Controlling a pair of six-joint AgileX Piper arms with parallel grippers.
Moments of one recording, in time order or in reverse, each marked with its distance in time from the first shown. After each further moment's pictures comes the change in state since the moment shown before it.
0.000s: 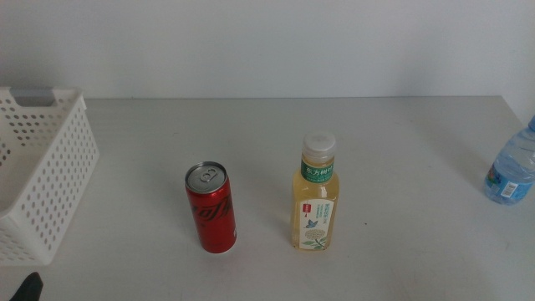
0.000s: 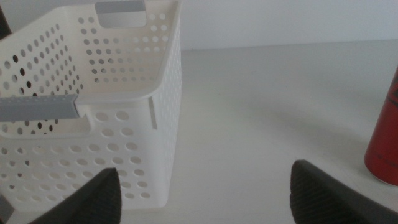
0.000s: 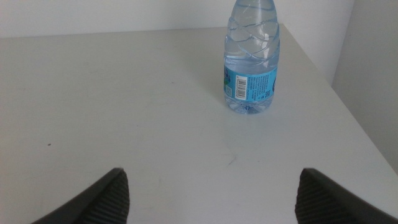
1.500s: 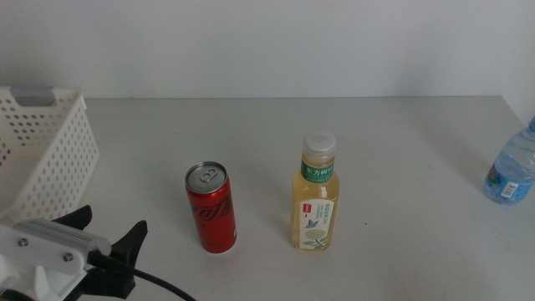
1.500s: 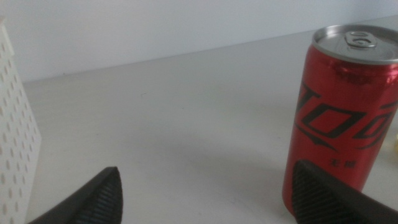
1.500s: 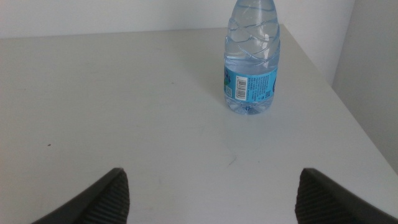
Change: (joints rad) left arm -0.167 1.342 -0.010 0.083 -1.353 0.000; right arm 0.000 0.000 0.000 0.000 -0.001 0.000
